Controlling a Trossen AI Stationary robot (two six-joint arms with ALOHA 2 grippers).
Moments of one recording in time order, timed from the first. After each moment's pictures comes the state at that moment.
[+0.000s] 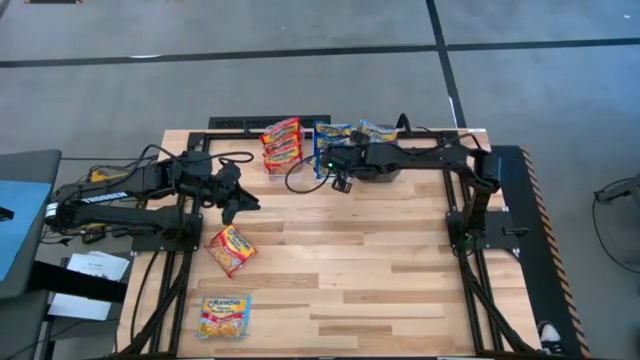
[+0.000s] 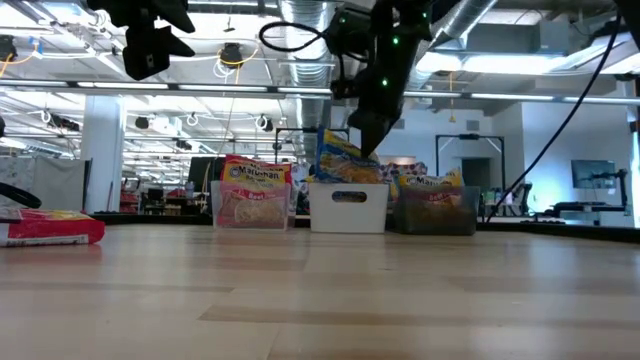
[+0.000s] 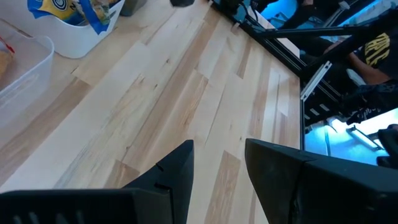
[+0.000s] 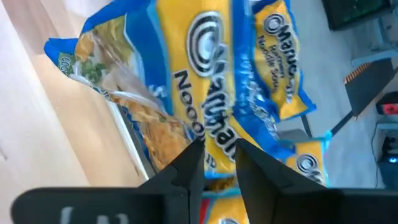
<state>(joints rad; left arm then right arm) 0.20 0.75 0.79 -0.51 0.19 -0.54 -0.25 1.84 1.49 -0.74 0.57 -0.07</state>
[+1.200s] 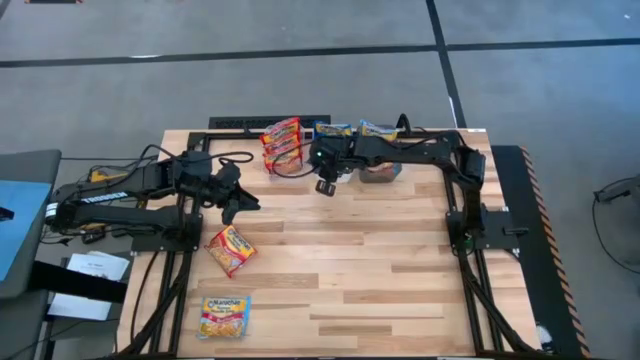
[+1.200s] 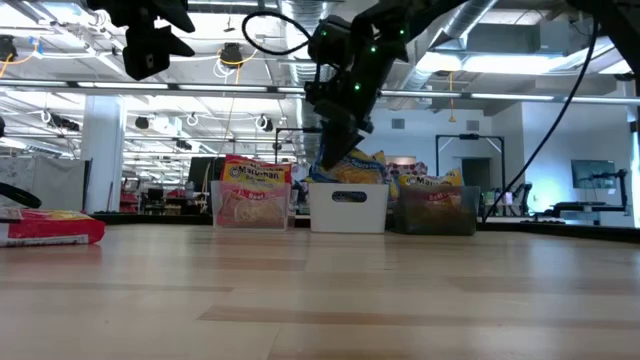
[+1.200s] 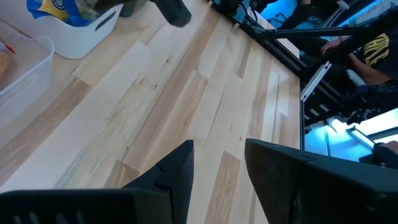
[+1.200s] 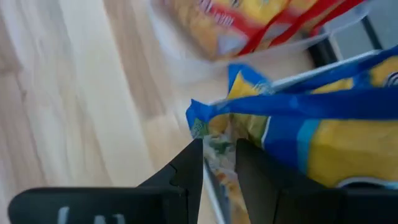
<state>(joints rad) 0.20 0.75 0.79 -0.51 0.19 -0.54 -0.30 1.97 1.61 -0.64 0.17 -0.05</state>
